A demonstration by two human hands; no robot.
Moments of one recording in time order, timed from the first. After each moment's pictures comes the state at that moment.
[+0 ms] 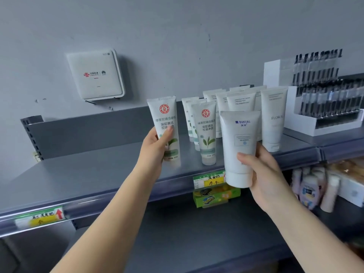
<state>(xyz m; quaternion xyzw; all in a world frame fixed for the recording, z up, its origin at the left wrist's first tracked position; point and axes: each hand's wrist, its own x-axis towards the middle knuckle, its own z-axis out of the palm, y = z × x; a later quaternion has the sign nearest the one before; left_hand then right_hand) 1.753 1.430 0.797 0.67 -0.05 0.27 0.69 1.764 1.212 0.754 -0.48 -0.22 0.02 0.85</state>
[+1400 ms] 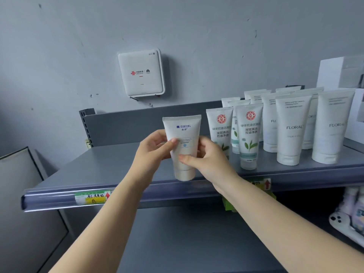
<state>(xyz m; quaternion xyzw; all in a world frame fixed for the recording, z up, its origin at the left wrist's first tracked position) 1.683 1.495 0.804 0.73 -0.04 0.31 0.61 1.750 1.361 0.788 -0.68 -0.34 0.04 0.65</state>
